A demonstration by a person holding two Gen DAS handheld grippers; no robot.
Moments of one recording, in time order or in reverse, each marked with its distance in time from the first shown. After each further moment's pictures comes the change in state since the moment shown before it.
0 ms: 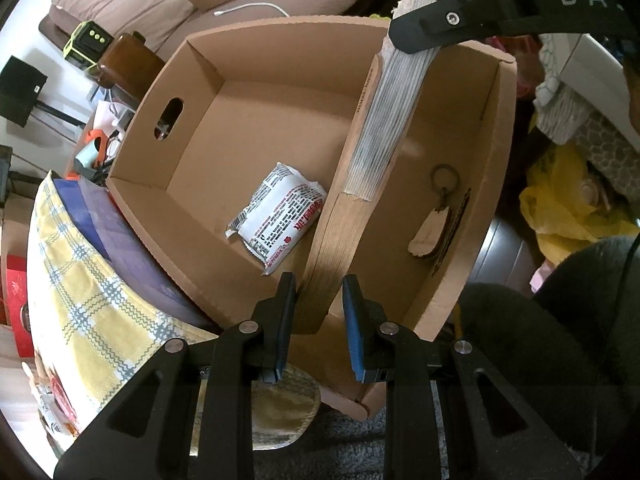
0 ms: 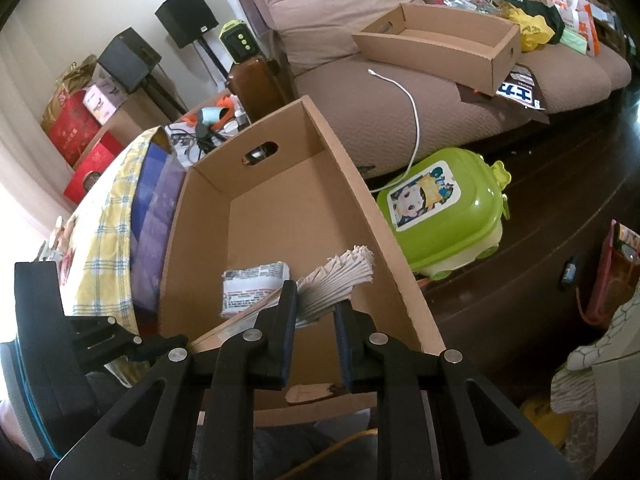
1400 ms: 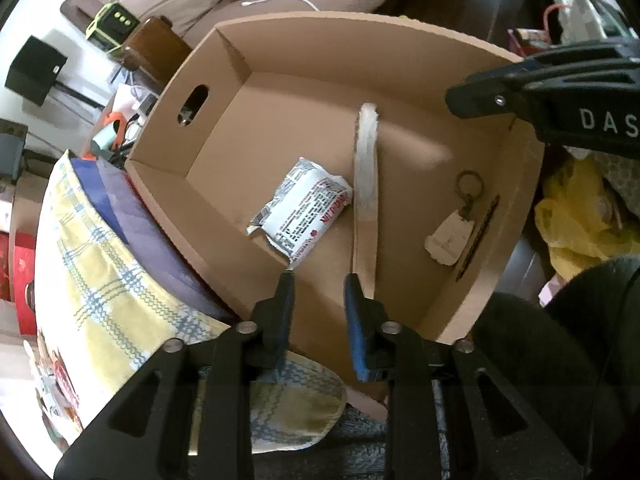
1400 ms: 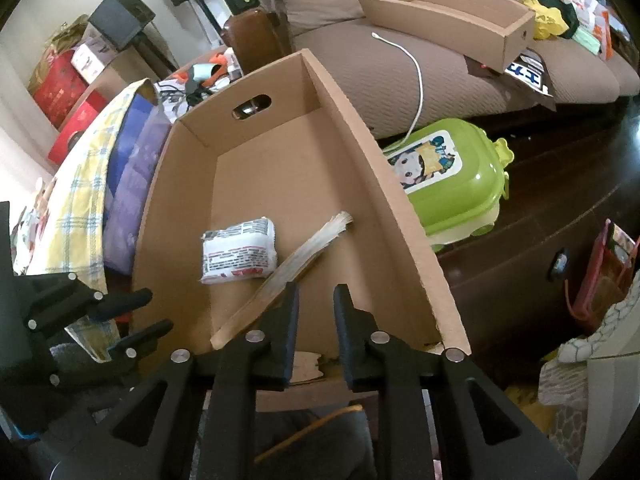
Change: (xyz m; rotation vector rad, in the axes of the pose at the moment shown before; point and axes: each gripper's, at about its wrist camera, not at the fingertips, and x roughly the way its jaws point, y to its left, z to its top) left arm 0.002 0.016 -0.001 -0.076 0.010 0.047; right arm 0.024 0.006 -0.012 -0.049 0.132 -0.061
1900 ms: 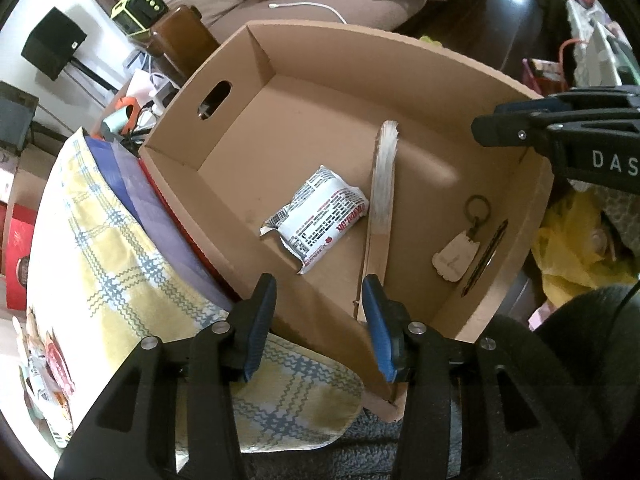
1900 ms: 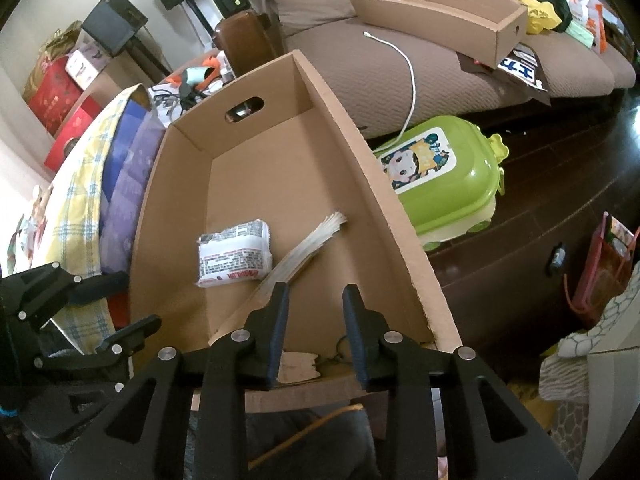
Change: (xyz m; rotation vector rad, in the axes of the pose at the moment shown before) left arm -0.007 0.018 -0.002 -0.089 -0.033 -0.021; right arm 0.000 -0.004 0.001 0.022 0.000 -0.006
